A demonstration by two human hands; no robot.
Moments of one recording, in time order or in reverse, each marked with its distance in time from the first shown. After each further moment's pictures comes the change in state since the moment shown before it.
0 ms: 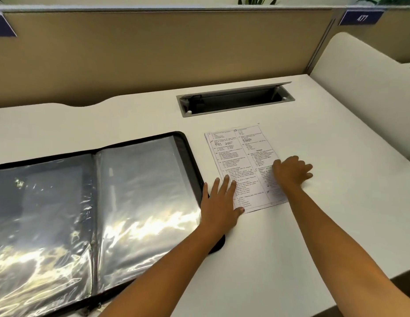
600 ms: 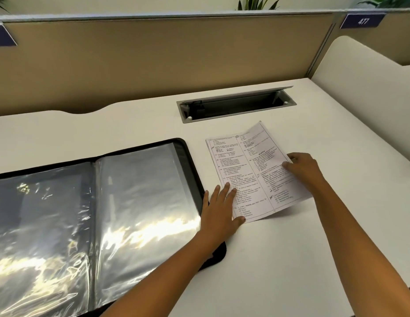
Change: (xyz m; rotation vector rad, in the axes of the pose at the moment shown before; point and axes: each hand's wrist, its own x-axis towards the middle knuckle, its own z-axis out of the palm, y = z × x) left_hand 0.003 -0.005 0.000 -0.182 0.044 0.032; right_hand 0.025 0.007 -0.054 0.250 -0.365 -0.279
